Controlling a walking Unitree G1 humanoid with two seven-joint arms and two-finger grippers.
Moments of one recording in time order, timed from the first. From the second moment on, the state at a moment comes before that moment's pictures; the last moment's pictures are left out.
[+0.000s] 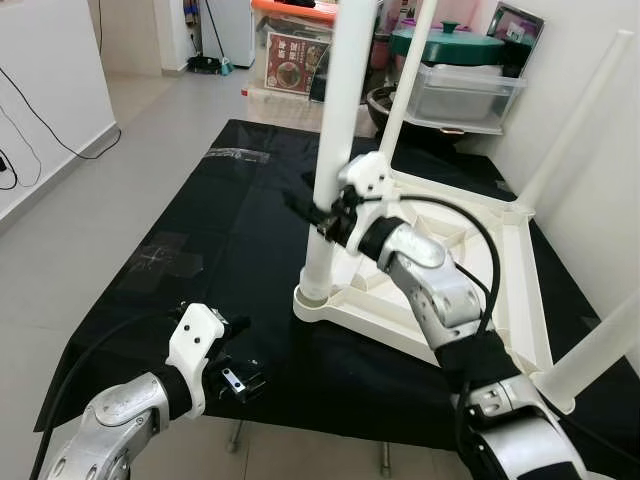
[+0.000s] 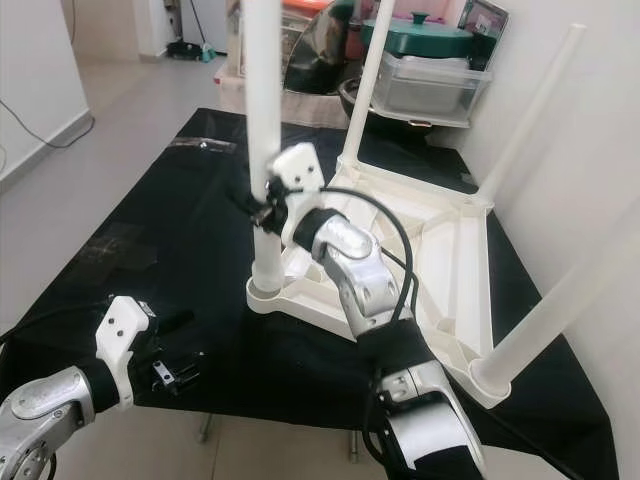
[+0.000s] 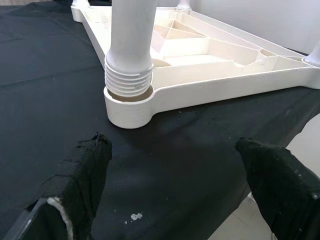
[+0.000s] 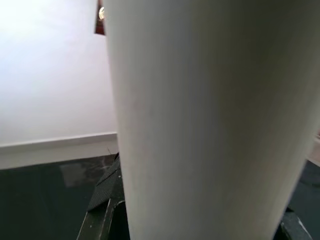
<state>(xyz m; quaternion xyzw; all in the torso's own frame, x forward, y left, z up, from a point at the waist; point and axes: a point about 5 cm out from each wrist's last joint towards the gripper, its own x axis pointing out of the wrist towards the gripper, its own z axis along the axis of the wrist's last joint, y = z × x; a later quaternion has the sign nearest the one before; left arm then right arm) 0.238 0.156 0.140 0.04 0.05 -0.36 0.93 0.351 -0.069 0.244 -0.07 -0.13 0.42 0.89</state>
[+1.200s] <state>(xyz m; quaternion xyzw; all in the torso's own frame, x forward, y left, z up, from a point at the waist) 0.238 0.157 0.135 0.04 0.05 -0.35 0.93 0.324 -0.065 0.246 -0.10 -0.05 0.65 0.75</state>
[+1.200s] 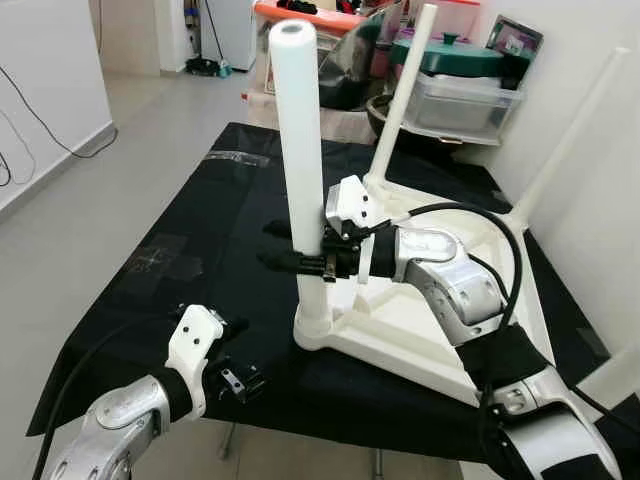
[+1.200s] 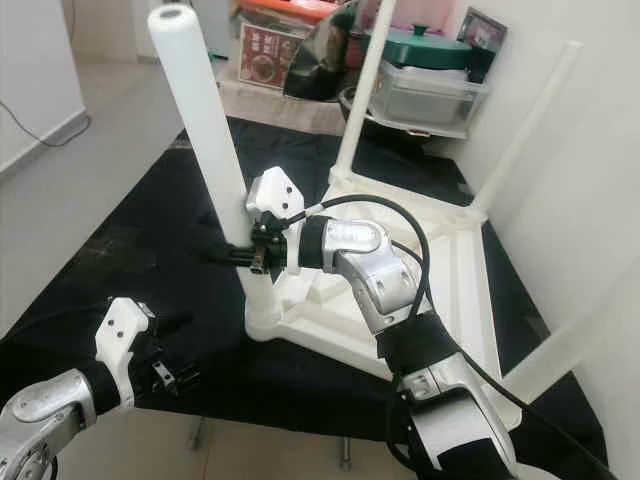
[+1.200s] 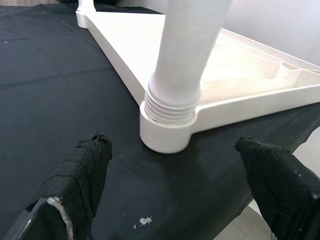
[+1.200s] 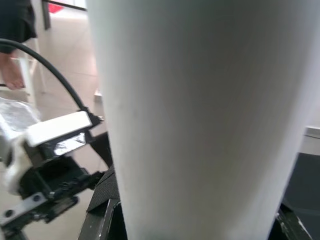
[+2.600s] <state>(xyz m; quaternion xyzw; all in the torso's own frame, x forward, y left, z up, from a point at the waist) 0.247 0.169 0.129 0.03 0.06 -0.30 0.95 0.367 -0.120 0.178 0.08 0.03 -0.05 0.99</state>
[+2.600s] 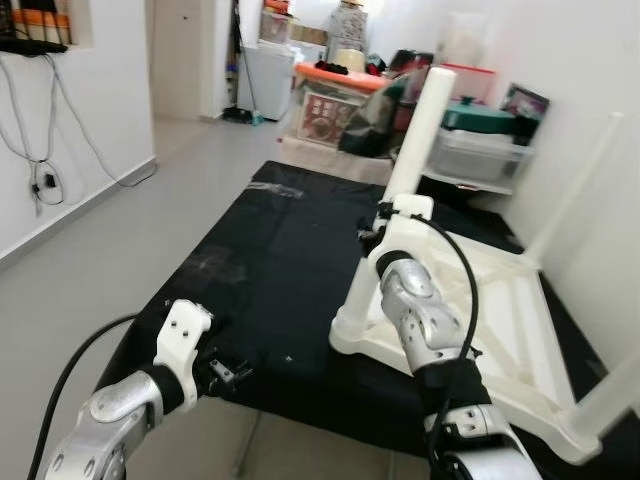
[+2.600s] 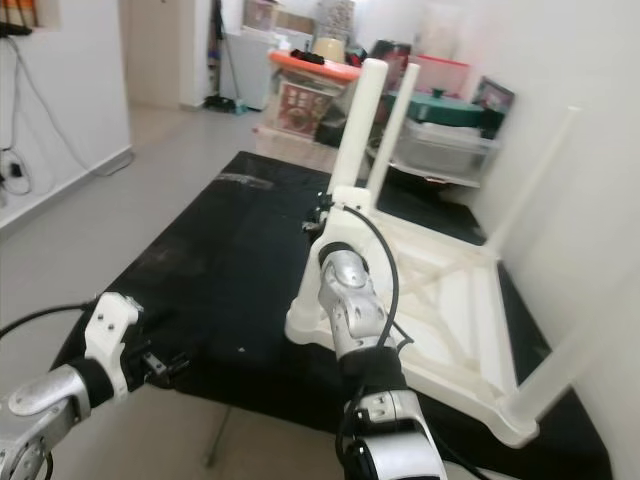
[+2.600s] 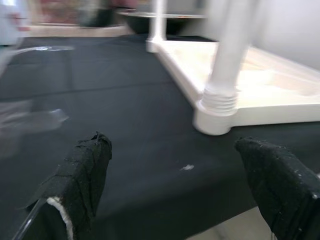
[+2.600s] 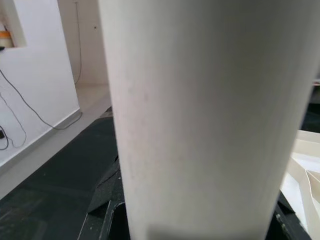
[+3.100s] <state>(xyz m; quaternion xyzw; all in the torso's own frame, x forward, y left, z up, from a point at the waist) 0.255 0.172 0.130 0.03 0.05 -0.27 0.96 0.360 -0.115 0.185 0.10 0.01 -0.15 0.98</state>
